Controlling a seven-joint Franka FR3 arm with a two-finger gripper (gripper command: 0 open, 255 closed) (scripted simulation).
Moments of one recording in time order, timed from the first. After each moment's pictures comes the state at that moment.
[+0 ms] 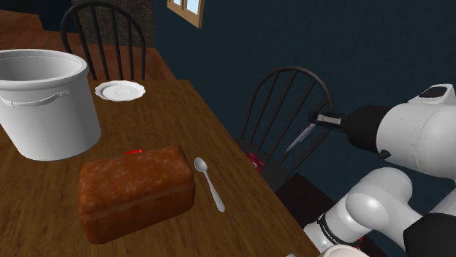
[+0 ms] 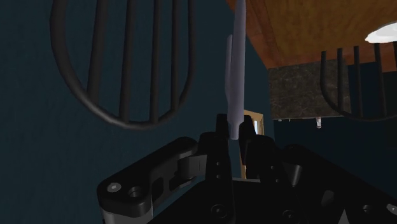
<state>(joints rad) -0.15 -1.74 0.78 -2.59 0.19 1.84 0.85</state>
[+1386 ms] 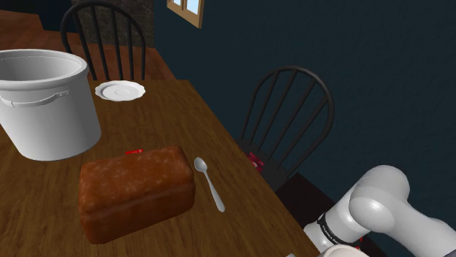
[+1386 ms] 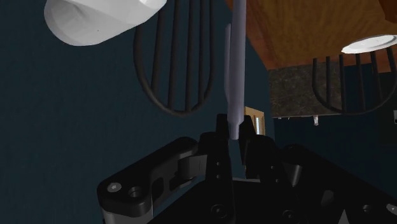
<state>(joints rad) -0.05 -1.74 0.76 -1.93 0.10 1.12 0.96</state>
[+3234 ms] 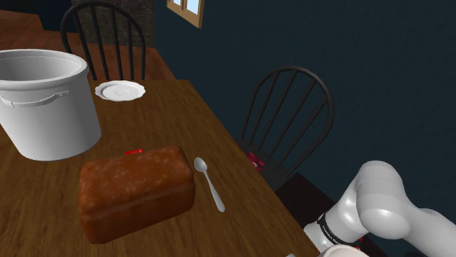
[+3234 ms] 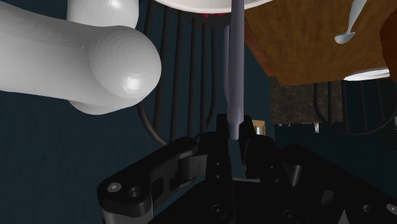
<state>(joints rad) 0.25 -1.78 1.04 -2.17 0.21 1.14 1.26</state>
